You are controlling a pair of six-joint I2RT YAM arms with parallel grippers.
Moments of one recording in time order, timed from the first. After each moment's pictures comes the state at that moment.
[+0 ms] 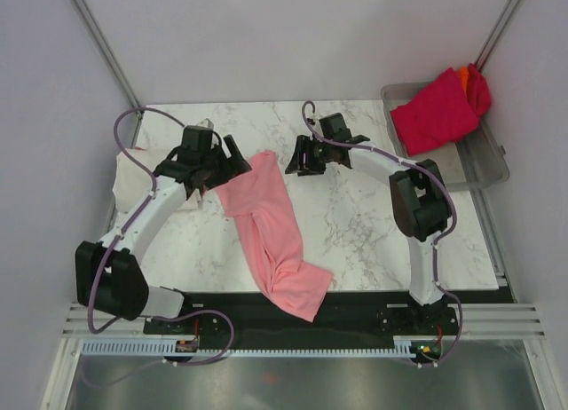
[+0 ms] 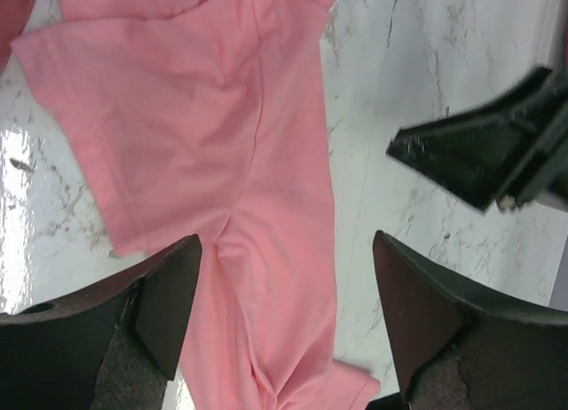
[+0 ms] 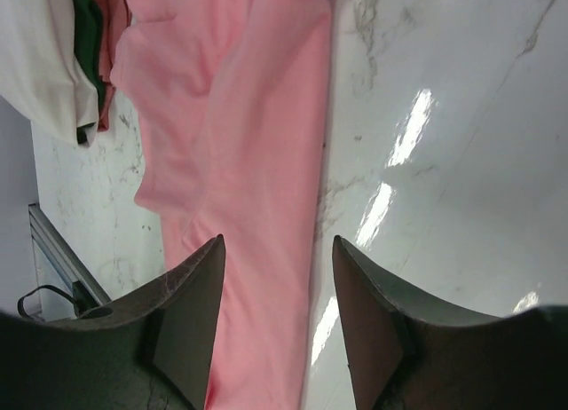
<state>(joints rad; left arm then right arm) -0.28 1.43 1.18 -0.49 0.08 -0.64 0.45 2.04 1.52 -0.27 -0.45 0.51</state>
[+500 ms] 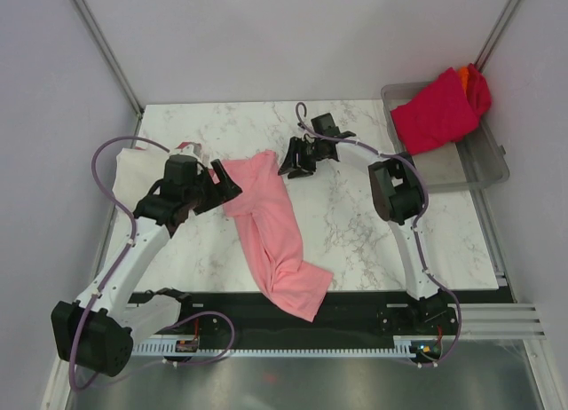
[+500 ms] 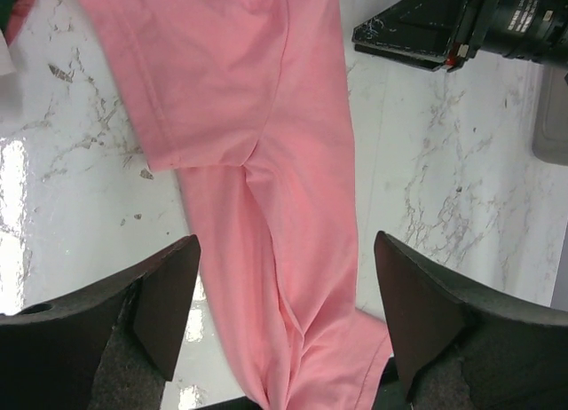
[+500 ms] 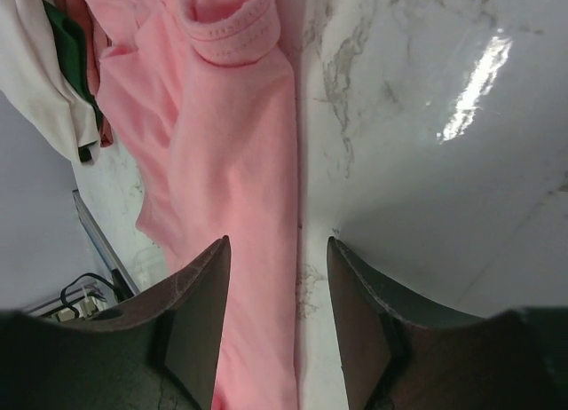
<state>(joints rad) -0.28 1.05 0.90 -0.53 0.08 -0.64 0.41 2.41 1.86 -0.37 -0.66 0.55</state>
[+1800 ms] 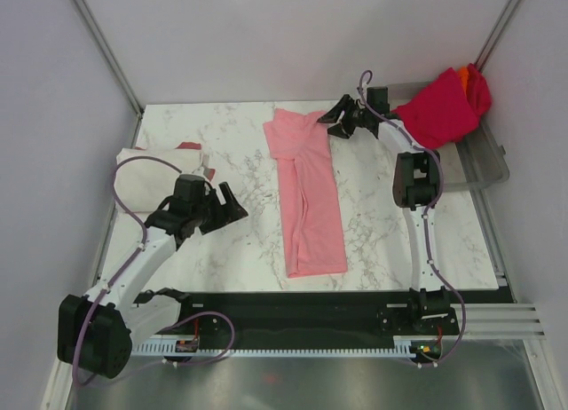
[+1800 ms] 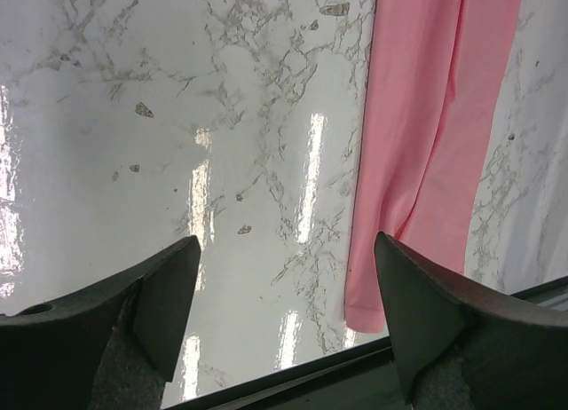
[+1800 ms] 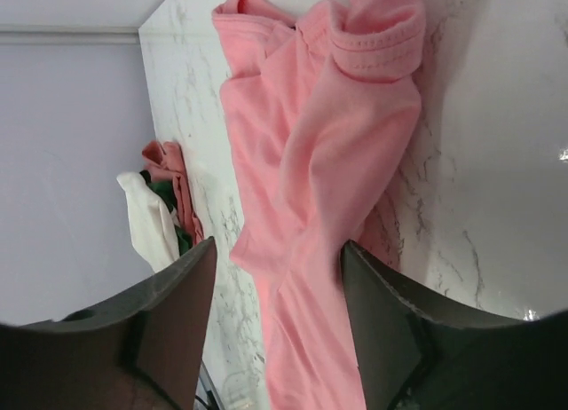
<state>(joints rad) -0.28 1.03 0.68 -0.45 0.16 -0.64 0.11 2.66 2.29 -0.26 -0.74 0.85</state>
